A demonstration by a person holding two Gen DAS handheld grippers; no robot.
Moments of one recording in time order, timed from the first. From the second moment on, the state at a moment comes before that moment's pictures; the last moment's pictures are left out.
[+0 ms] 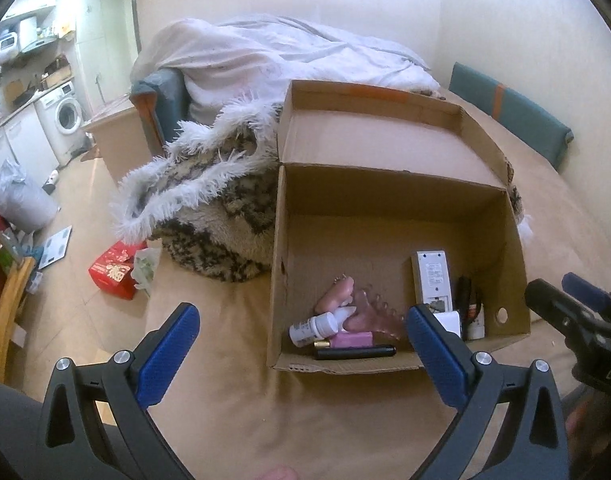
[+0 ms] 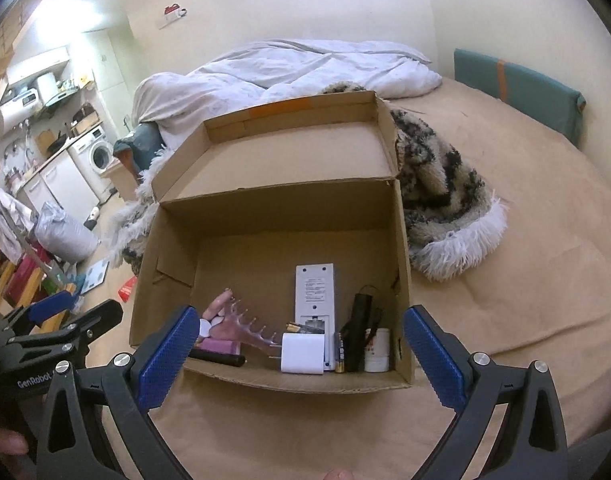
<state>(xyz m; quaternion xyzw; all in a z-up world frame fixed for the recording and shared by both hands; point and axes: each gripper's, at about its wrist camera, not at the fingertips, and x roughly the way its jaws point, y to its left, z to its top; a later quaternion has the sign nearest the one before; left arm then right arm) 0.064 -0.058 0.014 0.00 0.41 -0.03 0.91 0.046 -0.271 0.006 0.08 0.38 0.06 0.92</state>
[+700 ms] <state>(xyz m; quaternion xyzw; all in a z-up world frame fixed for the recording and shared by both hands) 0.065 -0.052 0.013 -0.01 0.42 -0.02 0.91 0.049 -0.273 0.005 0.08 0.38 0.05 0.92</state>
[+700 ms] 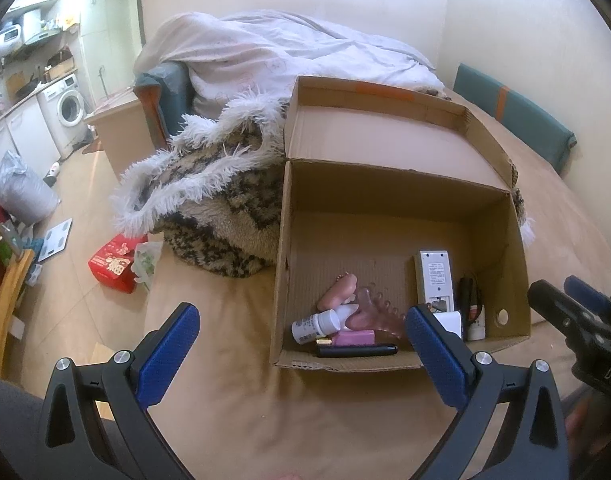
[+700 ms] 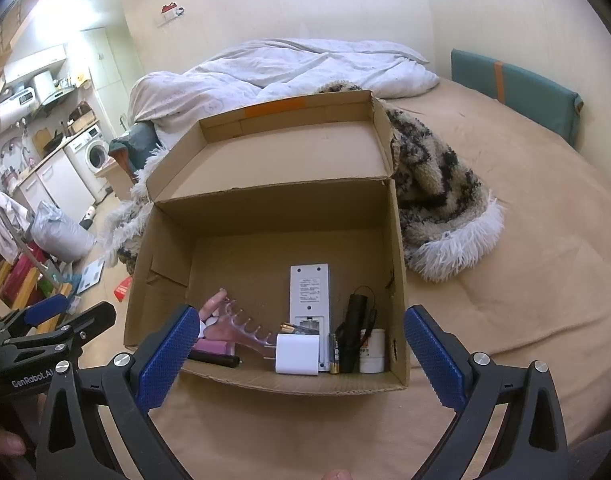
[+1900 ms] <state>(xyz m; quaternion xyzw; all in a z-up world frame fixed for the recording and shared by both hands) 0.065 -0.050 0.014 -0.02 0.42 -0.02 0.91 0.047 -0.274 0.005 0.08 0.38 0.04 0.92</state>
